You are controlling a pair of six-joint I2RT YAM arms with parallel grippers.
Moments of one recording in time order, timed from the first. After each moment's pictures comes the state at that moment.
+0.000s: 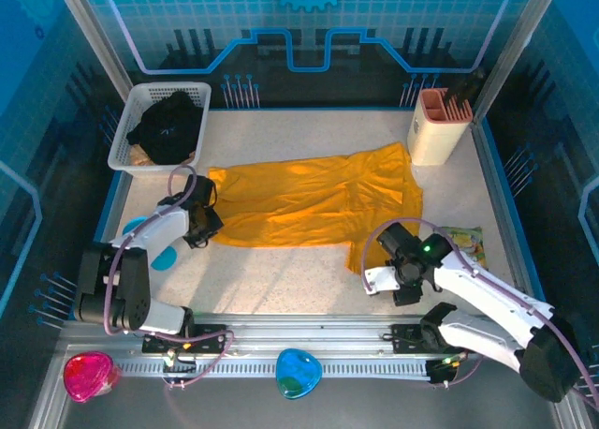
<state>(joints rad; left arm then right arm) -0.09 1.41 0.76 -0.62 -0.10 -0.76 0.63 1.00 0.56 -1.06 0.05 -1.06</state>
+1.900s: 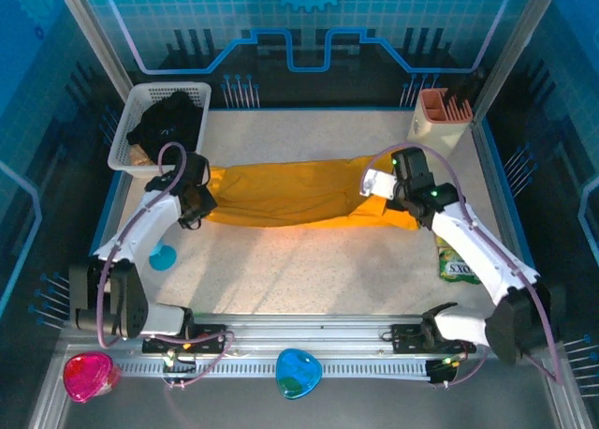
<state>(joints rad) -0.07 1.44 1.05 -0.84 -0.16 -0.71 0.29 1.32 1.06 -0.55 0.25 -1.12</state>
